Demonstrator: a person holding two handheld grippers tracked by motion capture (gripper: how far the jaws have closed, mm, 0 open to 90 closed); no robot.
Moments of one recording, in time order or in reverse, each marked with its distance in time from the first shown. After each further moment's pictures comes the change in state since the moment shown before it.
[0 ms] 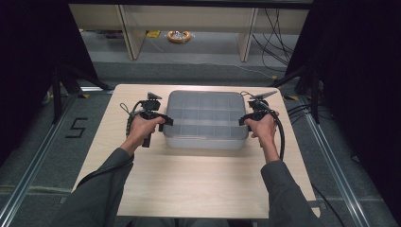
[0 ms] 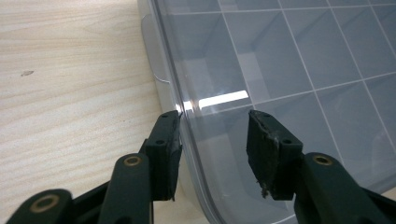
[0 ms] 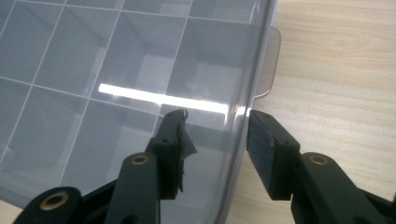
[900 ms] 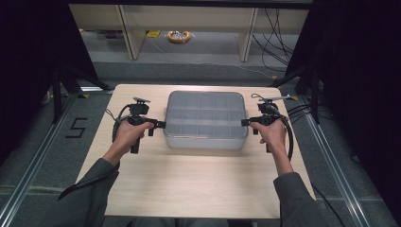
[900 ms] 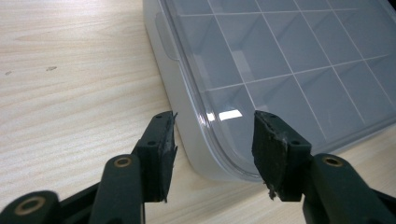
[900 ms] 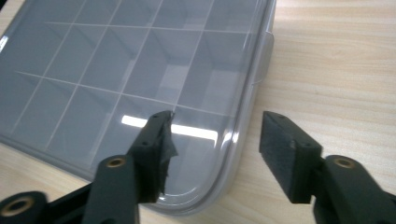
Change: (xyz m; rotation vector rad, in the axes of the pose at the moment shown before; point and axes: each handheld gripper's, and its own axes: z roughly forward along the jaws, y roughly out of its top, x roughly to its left) left arm 0.015 -0.024 -0.036 -0.061 -0.062 0.037; right arm -0.013 -0.022 -0.029 -0.103 0.076 -0.048
